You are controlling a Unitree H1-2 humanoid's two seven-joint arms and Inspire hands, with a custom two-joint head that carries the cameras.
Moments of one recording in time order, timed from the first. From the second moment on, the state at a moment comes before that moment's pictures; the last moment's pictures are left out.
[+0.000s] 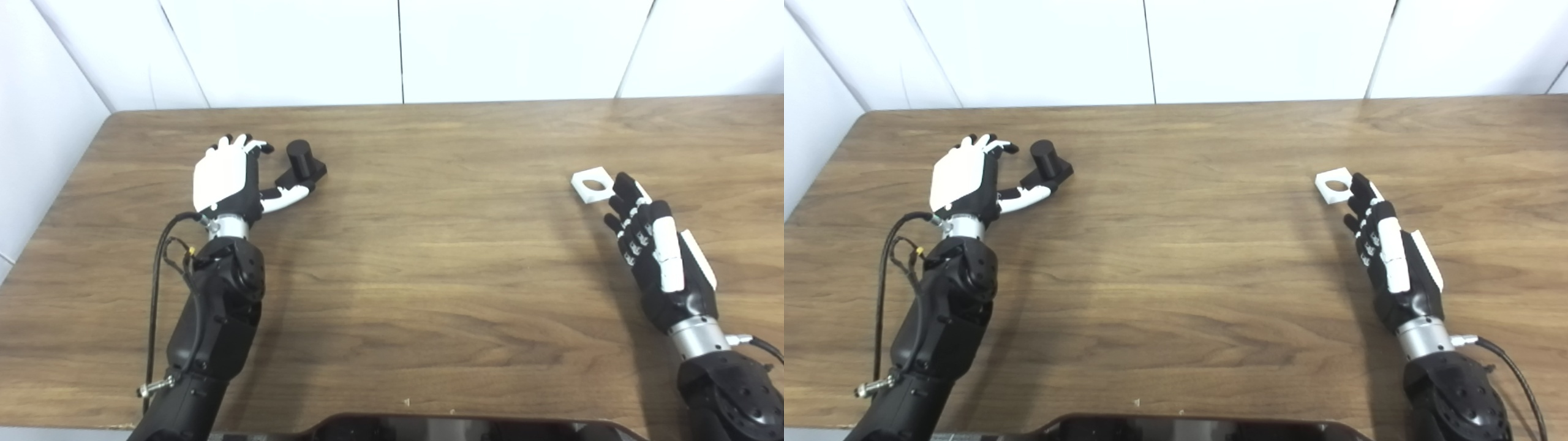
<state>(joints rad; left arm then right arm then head) -0.33 0.27 -0.12 0.11 0.92 0.44 0.03 0.03 -0.19 -0.10 -0.22 0.19 0.14 0.16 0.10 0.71</state>
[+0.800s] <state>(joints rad) -0.37 0.28 -0.15 0.26 0.84 0.41 0.10 0.04 -0.20 -0.11 -0.22 0.19 0.12 0.16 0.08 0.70</state>
